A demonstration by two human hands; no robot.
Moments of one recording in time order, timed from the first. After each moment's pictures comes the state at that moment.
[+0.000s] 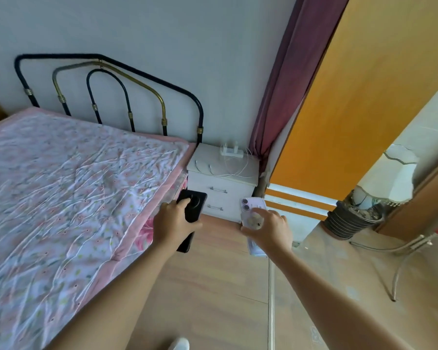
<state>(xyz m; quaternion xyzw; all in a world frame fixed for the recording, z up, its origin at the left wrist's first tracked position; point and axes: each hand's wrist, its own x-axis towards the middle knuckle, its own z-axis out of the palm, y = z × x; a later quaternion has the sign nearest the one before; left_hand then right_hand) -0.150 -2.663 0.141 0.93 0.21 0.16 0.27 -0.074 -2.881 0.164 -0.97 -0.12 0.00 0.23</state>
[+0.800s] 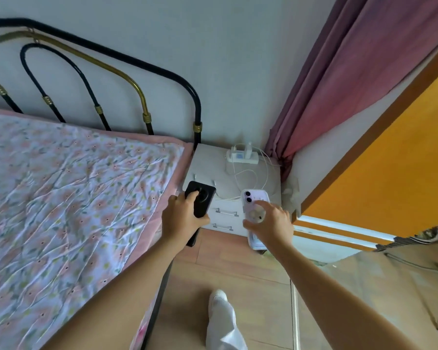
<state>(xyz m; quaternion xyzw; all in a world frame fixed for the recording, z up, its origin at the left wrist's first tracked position) 0.236 -2.492 0.066 0.95 0.18 0.09 0.24 0.298 -2.696 0.083 -0.96 -0.06 0.06 0.26</state>
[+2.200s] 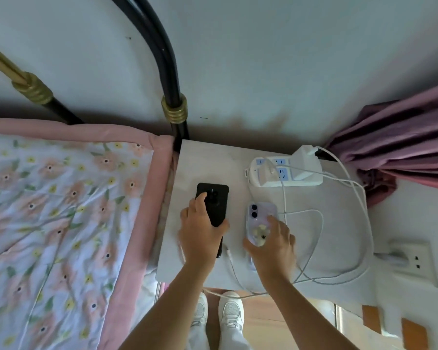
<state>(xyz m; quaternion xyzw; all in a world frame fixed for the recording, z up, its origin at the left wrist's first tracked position) 0.664 -2.378 -0.258 0.89 0.31 -0.03 0.33 0.670 -2.524 -0.262 -0.97 0.09 0.12 0.19</state>
